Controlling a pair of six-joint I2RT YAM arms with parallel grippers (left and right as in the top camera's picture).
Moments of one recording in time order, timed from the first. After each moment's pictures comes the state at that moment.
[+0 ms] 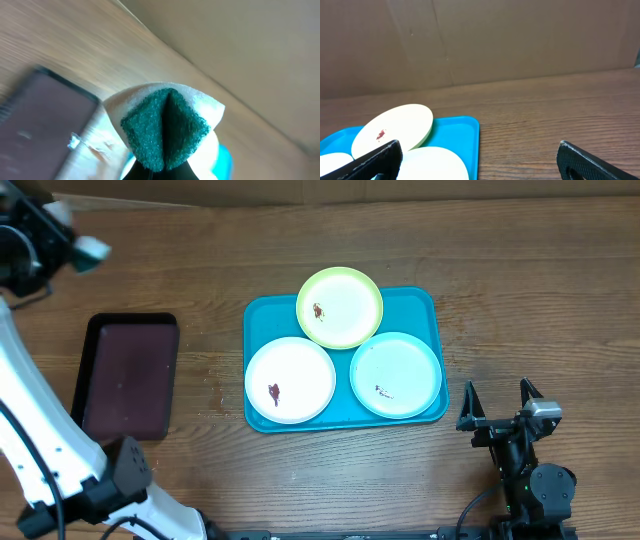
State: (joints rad) left arm 0.39 1.86 2.58 -1.59 0.42 -0.37; right arm 0.05 0.01 0.02 -0.04 -0.04 0.15
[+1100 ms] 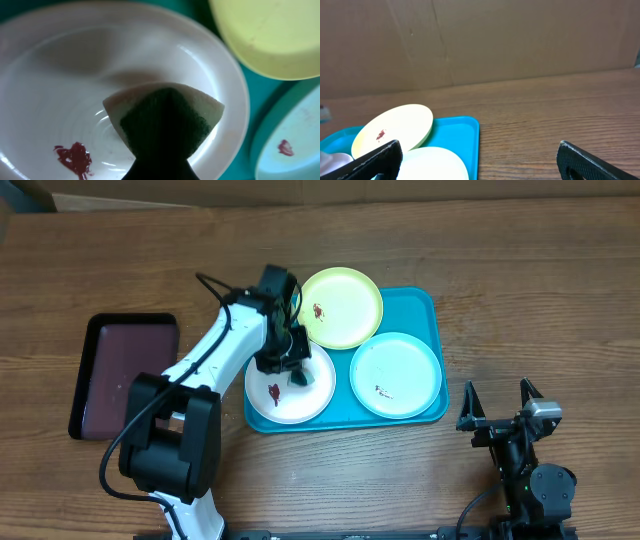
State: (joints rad) left arm -0.31 1.92 1.32 -0.87 0.23 -0.52; right arm 0.05 0.01 0.02 -0.04 -0.04 0.15
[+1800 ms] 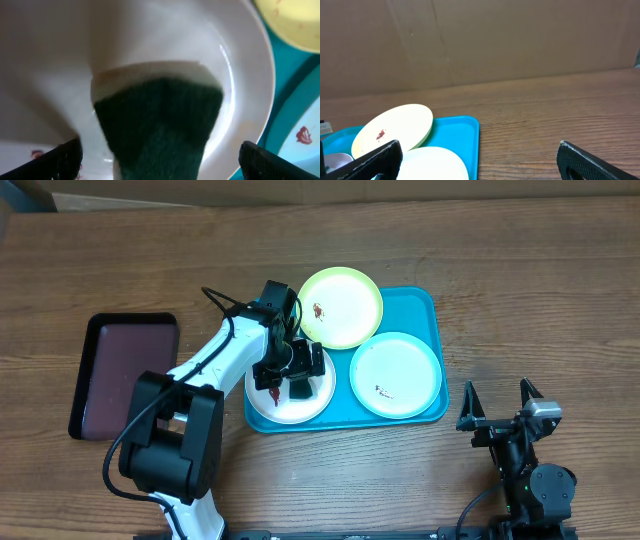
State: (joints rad) left arm -0.31 1.92 1.26 -0.85 0.28 -0.46; right arm 0.05 0.01 0.02 -0.04 -0.04 0.15
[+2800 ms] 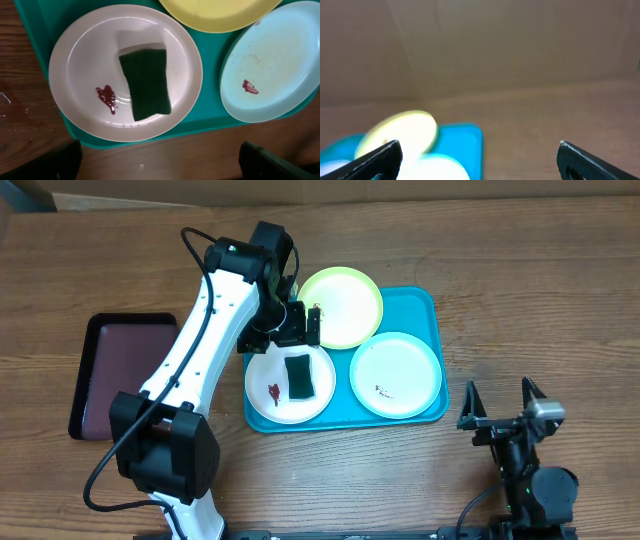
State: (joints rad) left arm -0.31 1.91 1.76 -1.38 0.20 -0.34; right arm 0.05 0.01 0.02 0.03 -0.06 0.18
